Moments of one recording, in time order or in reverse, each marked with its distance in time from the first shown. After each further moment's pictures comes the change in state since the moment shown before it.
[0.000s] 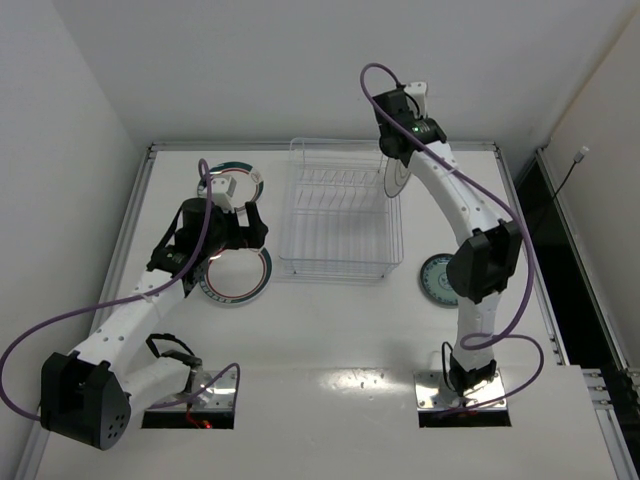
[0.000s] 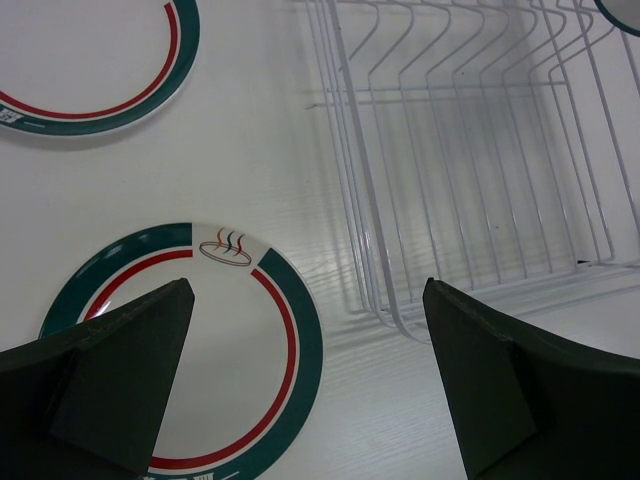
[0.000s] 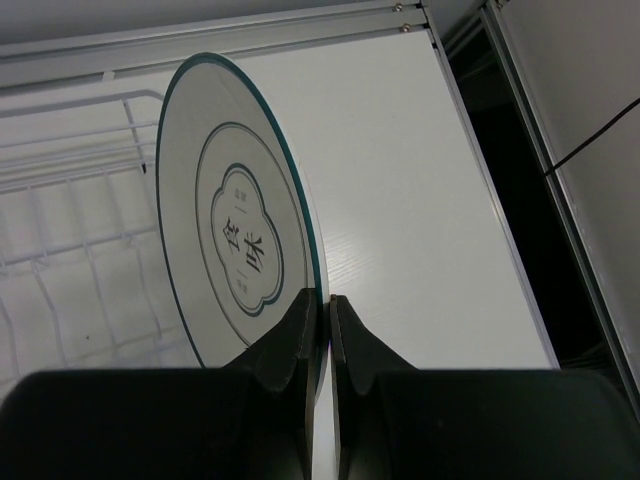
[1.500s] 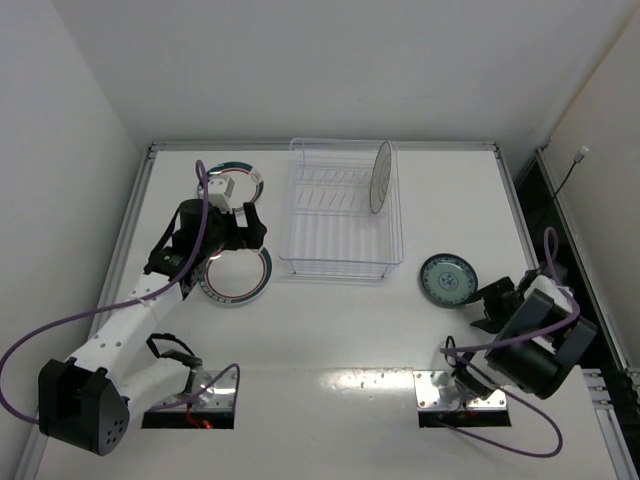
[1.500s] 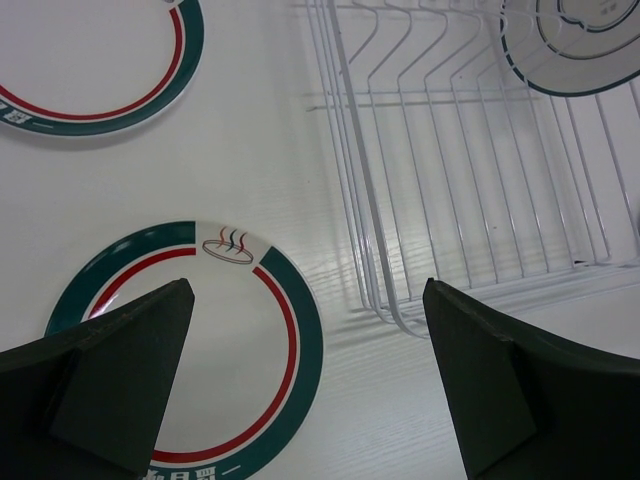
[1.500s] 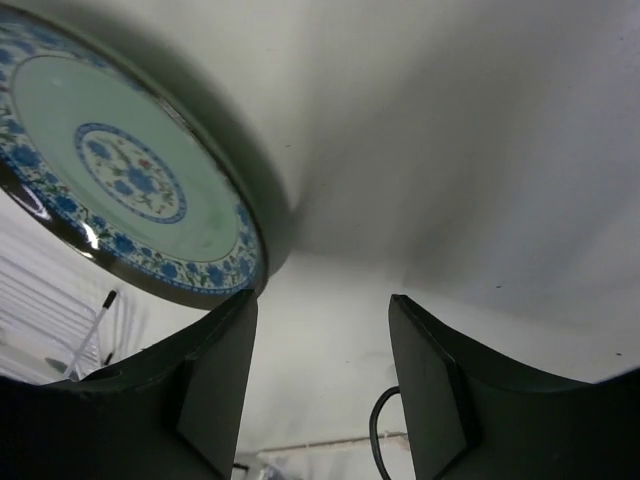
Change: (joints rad) left arm 0.000 -0.026 0.000 -0.019 -0.004 0.000; right arm -1.090 -0.714 -1.527 0.204 -1.146 0.172
